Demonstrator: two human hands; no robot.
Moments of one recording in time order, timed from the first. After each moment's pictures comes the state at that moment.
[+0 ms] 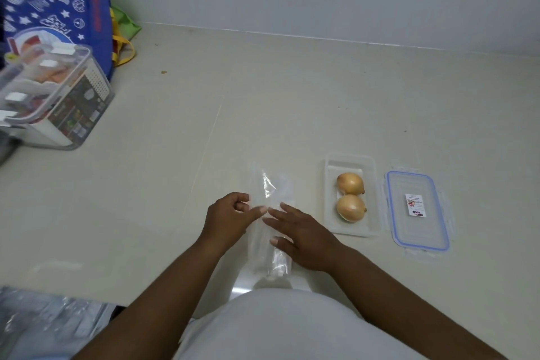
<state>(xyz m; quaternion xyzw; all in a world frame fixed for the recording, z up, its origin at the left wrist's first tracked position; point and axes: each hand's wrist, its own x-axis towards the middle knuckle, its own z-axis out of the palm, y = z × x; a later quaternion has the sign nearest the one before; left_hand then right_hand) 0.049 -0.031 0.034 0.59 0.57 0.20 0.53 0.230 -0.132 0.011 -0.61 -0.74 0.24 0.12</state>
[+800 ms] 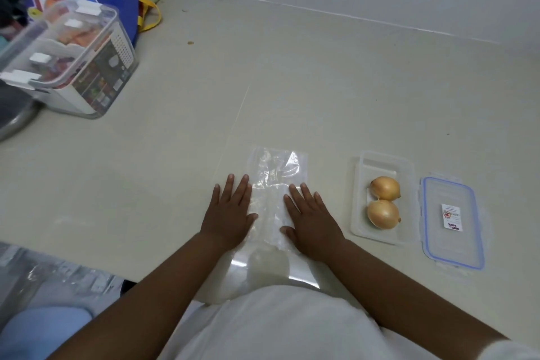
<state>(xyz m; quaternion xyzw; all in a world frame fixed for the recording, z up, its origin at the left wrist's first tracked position) -0.004 -0.002 -0.038 0.88 0.44 -0.13 0.08 0.202 -0.089 -0.030 -0.66 -0.73 0.16 -0.04</state>
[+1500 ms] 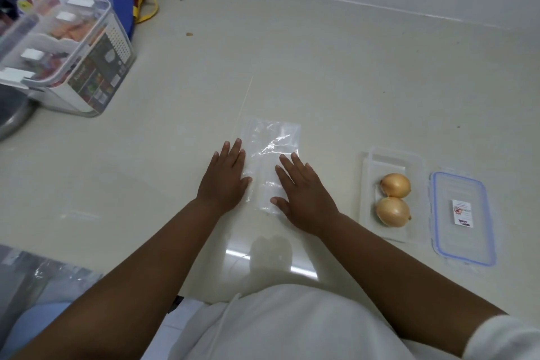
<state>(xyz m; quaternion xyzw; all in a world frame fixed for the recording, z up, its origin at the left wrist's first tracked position) -0.004 0.070 -0.022 0.88 0.46 0.01 0.14 0.188 -0.036 -0.008 -0.66 -0.74 0.13 0.07</state>
